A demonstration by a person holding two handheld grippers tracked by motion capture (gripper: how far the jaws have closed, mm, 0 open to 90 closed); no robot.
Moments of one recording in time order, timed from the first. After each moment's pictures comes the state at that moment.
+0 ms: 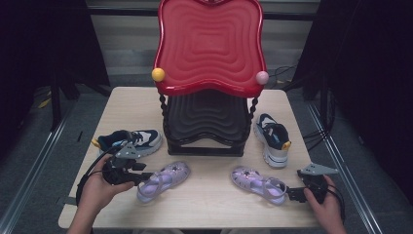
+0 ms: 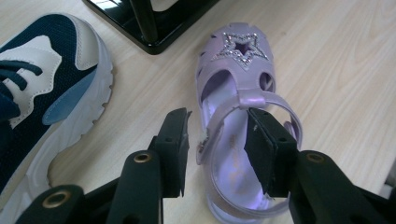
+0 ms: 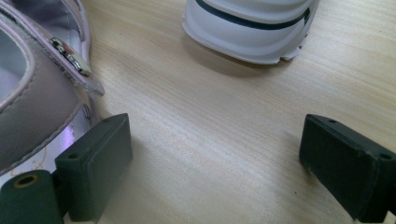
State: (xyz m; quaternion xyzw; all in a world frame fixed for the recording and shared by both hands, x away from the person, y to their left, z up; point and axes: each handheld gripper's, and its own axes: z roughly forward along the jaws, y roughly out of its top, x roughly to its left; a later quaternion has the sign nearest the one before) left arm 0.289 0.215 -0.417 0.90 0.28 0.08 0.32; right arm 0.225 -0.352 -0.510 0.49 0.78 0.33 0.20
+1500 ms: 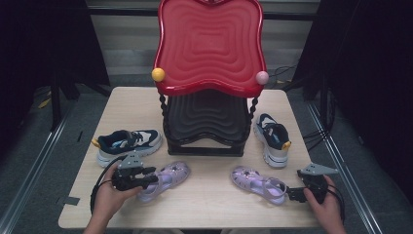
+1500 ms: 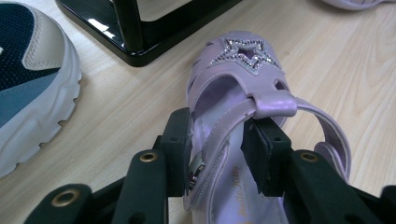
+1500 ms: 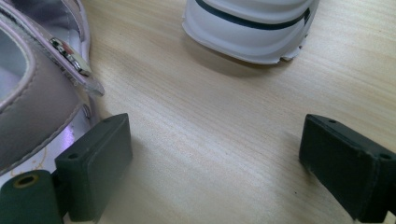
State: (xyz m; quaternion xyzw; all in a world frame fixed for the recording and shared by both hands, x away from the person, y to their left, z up) left arm 0.291 0.212 -0.474 0.86 0.29 0.08 0.41; right arm 0.225 -0.352 -0.510 0.49 0.78 0.33 0.20
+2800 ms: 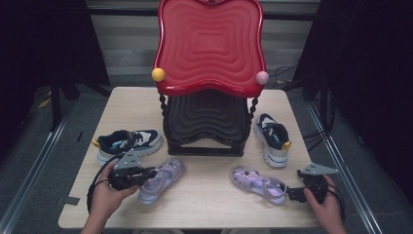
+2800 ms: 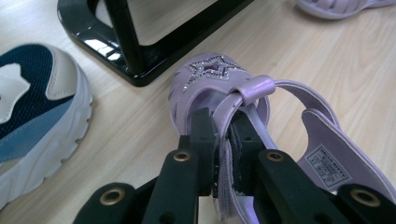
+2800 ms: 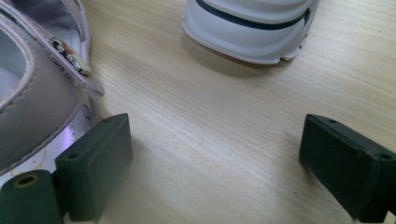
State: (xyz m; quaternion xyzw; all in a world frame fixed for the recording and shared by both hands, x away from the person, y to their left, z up) left arm 0.284 0.213 -0.451 0.87 0.26 0.10 0.42; right arm 0.225 -0.352 -0.510 0.49 0.78 0.33 0.20
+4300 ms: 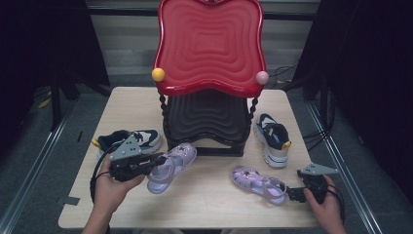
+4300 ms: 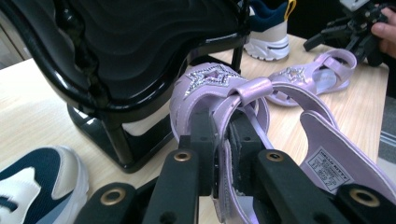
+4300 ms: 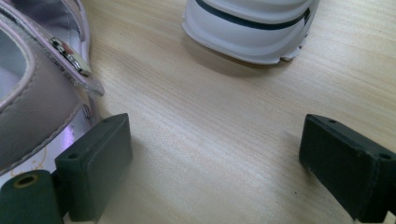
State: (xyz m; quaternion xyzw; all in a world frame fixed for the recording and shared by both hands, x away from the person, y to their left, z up) left arm 0.278 0.187 -0.393 0.82 0.25 0.12 0.50; right arm 0.225 -0.352 -0.510 0.49 0.78 0.33 0.20
